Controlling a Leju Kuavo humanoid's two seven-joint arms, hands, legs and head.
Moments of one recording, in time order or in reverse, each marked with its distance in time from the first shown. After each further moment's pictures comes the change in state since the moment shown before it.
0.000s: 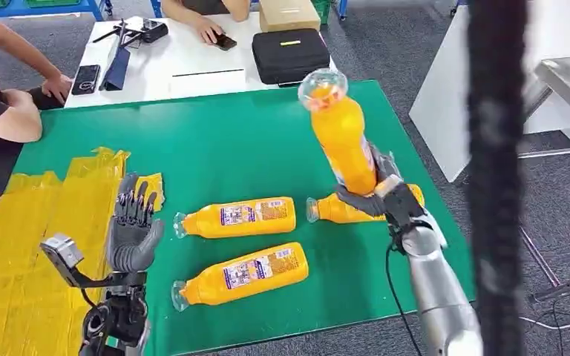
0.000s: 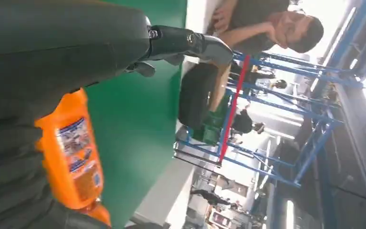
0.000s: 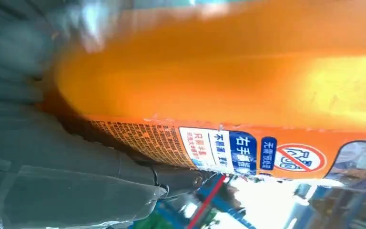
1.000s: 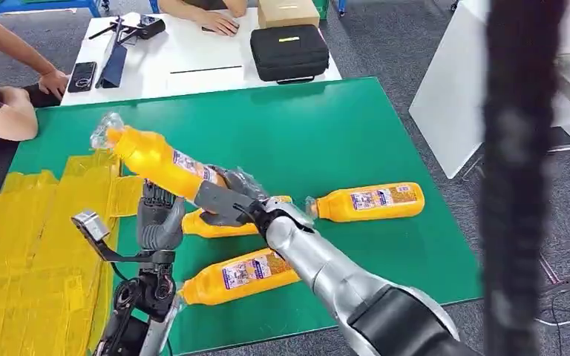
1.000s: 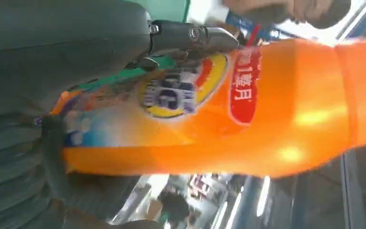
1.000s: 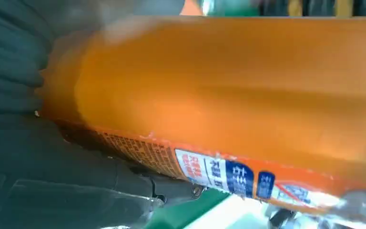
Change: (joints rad) left arm -0.138 -0.046 -0.081 0.199 0.145 -0.011 -0.013; right arm -0.386 0.399 0.558 0.727 0.124 -0.174 0.271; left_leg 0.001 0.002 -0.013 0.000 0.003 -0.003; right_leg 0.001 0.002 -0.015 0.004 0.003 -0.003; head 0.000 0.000
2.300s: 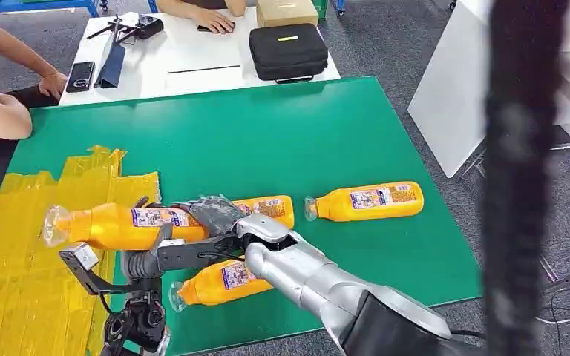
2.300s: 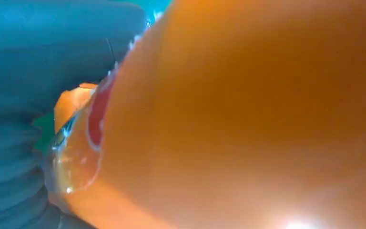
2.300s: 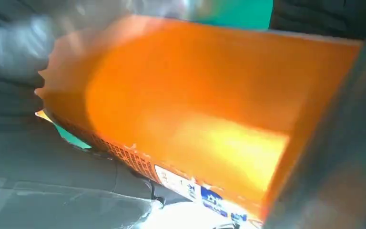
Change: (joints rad) left arm 0.135 0.003 0.060 -0.076 -0.027 0.153 -0.025; right arm -0.012 0.010 0.446 0.022 0.055 -0.063 0.061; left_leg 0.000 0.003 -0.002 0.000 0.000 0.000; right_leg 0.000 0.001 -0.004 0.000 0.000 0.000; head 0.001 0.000
